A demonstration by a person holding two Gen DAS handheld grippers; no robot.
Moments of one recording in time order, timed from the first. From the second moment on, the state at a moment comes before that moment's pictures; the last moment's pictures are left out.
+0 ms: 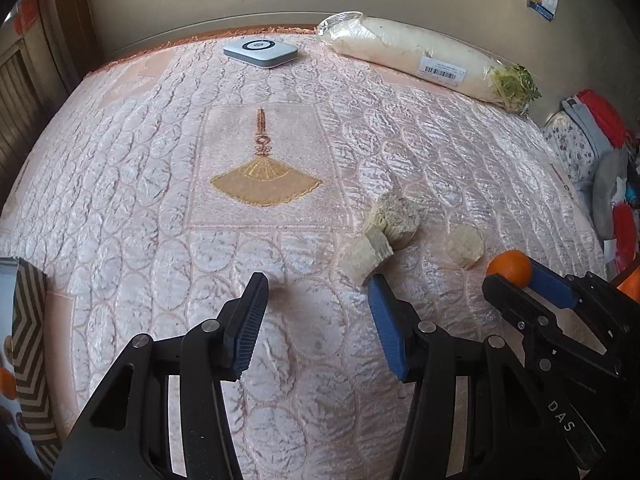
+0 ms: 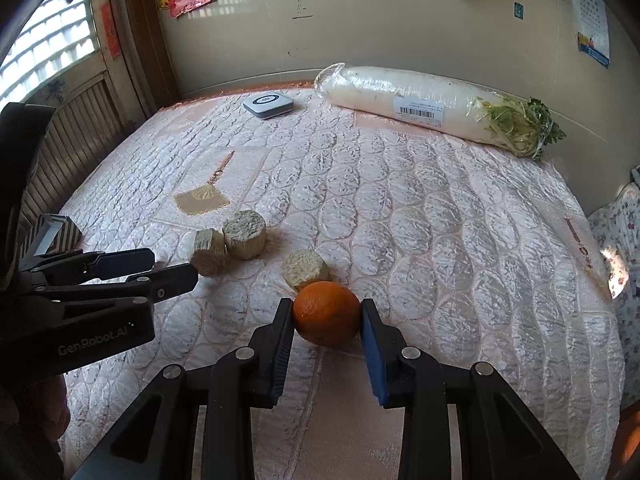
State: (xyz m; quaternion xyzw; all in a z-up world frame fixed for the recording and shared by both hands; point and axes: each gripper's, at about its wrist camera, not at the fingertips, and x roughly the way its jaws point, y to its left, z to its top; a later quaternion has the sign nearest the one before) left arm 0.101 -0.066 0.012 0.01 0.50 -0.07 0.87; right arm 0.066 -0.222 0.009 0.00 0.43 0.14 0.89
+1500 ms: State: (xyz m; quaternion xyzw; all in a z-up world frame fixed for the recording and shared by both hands) left arm -0.022 0.047 0.057 0.01 0.41 0.02 0.91; right arm -0.019 -0.111 0.043 -0.02 0.39 0.22 0.90
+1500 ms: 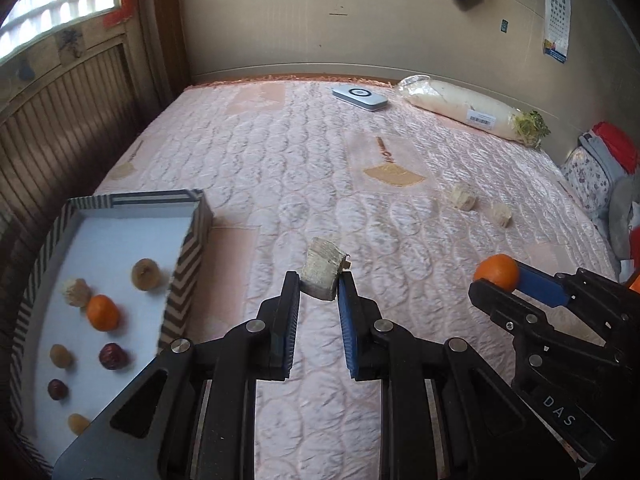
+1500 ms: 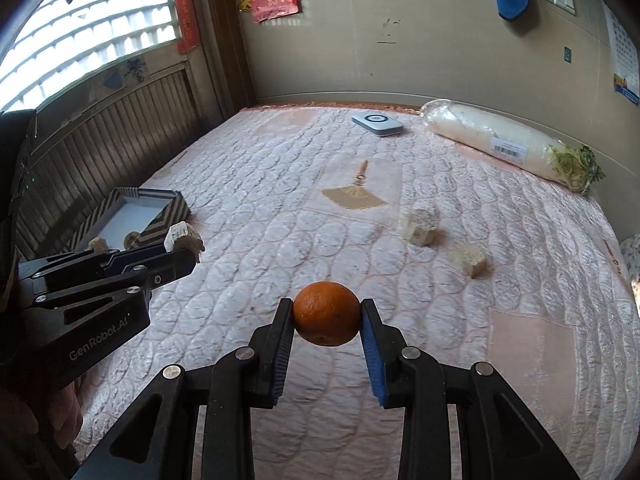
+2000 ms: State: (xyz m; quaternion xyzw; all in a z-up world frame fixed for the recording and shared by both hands) left arm -0.060 0.146 0.058 -0.02 0.40 0.11 0.91; right arm -0.042 0.001 0.048 -0.08 0.38 0.30 0.87
